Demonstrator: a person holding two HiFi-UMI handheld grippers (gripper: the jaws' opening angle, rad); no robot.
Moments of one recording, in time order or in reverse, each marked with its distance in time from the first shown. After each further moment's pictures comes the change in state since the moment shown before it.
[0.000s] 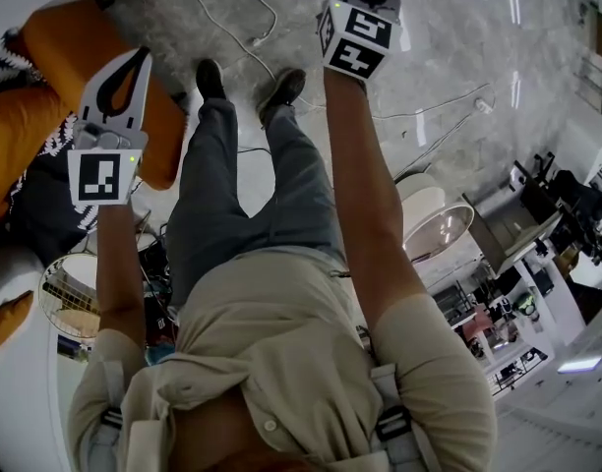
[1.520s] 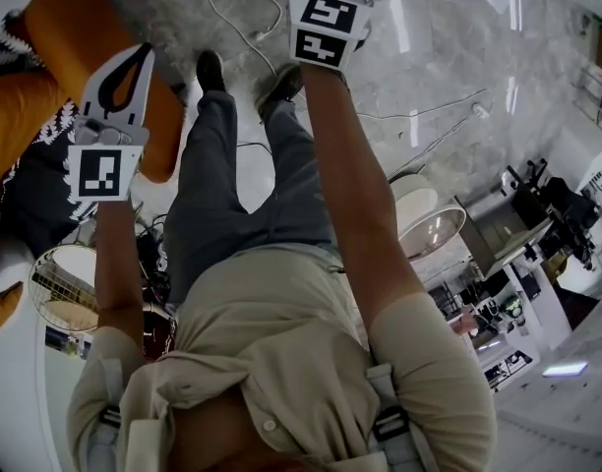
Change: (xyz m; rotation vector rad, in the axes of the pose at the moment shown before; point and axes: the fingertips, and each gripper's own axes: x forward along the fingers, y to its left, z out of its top) left arm -0.005 0.003 -0.022 -0.053 0.016 0.022; right arm 0.018 0.082 0.013 -0.126 -0.016 0.108
